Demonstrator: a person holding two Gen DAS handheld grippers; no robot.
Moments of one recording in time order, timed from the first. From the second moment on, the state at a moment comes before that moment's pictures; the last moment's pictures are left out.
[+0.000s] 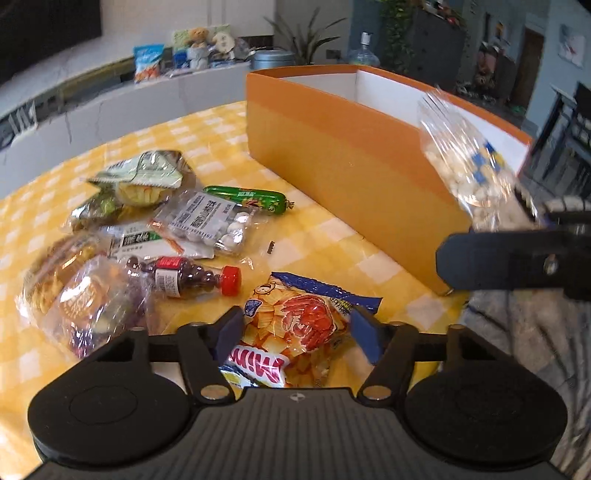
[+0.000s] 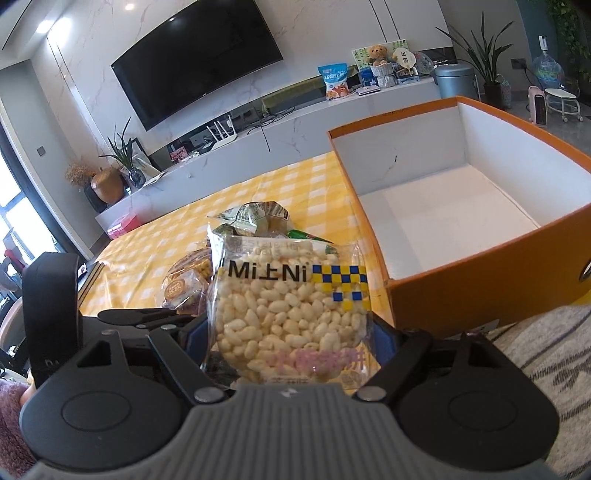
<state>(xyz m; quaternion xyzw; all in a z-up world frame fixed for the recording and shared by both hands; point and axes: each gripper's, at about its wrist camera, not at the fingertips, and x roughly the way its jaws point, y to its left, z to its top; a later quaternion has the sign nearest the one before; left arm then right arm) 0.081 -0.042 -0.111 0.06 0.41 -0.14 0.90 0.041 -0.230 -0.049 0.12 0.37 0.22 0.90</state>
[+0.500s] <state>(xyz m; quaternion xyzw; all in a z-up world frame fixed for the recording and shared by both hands) 0.054 -0.037 -0.109 0.04 0.40 -0.13 0.91 0.039 -0.232 -0.048 0.13 0.36 0.22 0.90</state>
